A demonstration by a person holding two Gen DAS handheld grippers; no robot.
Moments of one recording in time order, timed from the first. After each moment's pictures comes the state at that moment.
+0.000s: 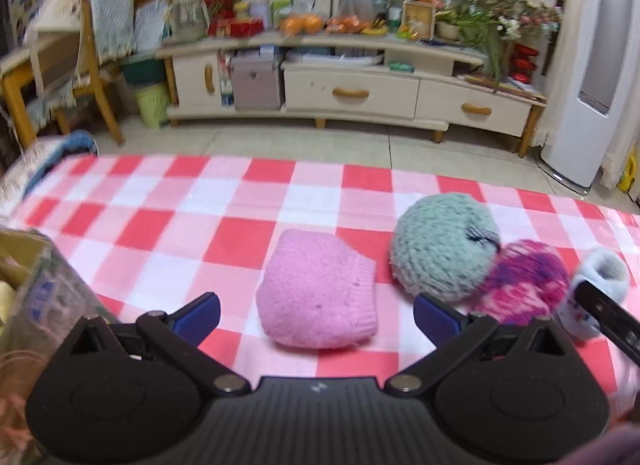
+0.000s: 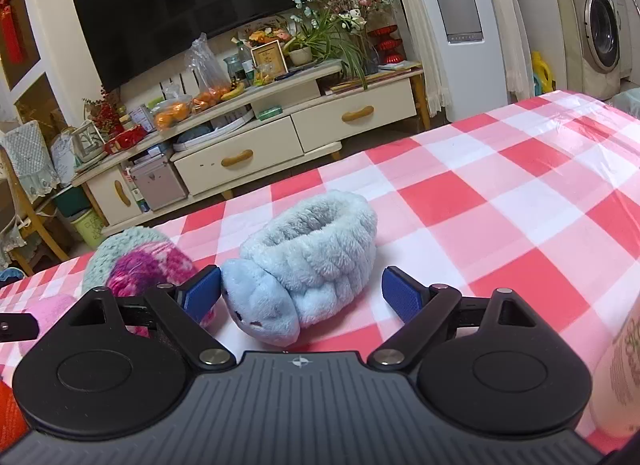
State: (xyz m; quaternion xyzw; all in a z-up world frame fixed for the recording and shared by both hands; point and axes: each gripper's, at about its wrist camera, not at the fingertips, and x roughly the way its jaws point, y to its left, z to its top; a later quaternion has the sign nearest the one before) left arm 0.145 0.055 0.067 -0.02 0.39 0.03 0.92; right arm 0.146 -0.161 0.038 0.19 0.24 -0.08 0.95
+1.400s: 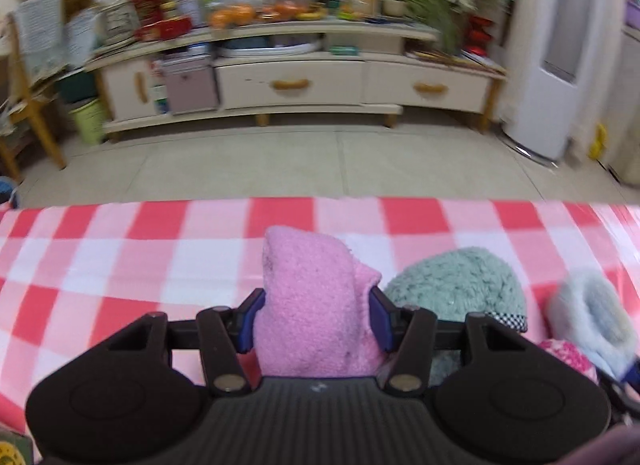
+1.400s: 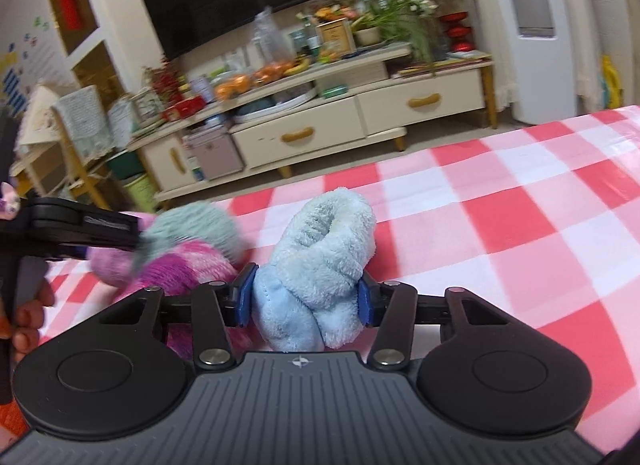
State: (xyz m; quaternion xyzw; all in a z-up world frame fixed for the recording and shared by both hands) left arm 0.232 0.003 0.049 0.03 0.40 -0.06 0.91; right arm 0.169 -0.154 0.039 0.17 0.26 0.05 0.95
